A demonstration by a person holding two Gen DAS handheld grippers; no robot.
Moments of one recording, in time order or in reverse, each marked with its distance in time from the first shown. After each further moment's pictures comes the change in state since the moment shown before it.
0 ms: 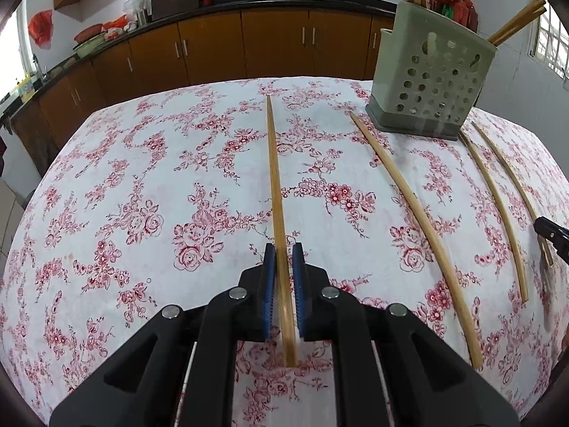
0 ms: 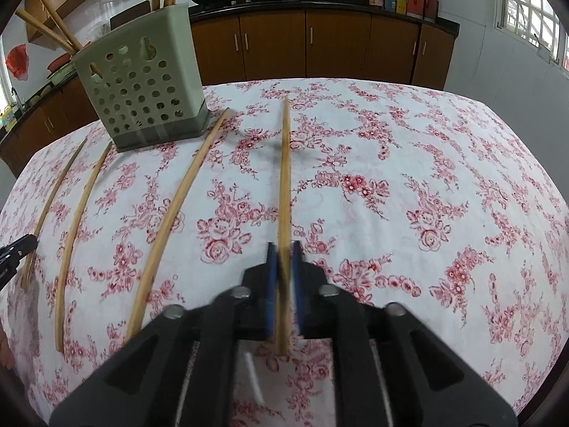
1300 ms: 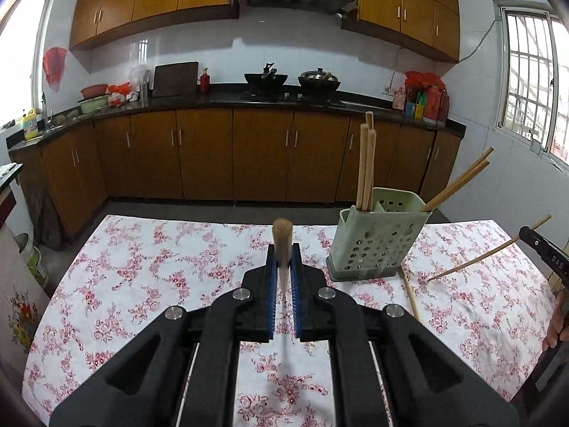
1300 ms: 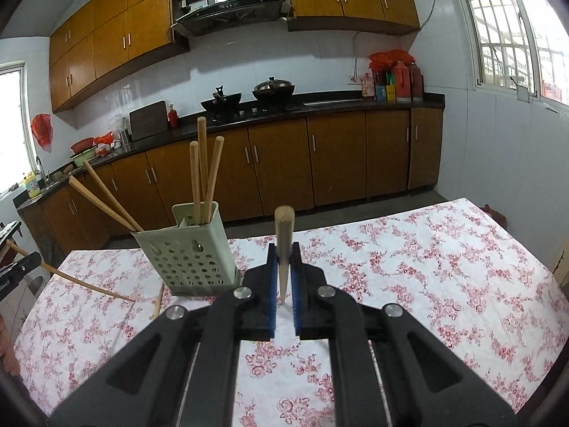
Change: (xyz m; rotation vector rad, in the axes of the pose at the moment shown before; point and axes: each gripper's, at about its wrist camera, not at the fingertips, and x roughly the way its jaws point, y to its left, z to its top) left arm -0.128 0.015 0.078 -0.039 -0.374 -0.099; right arm -0.129 -0.008 0.082 0.032 -0.426 0.052
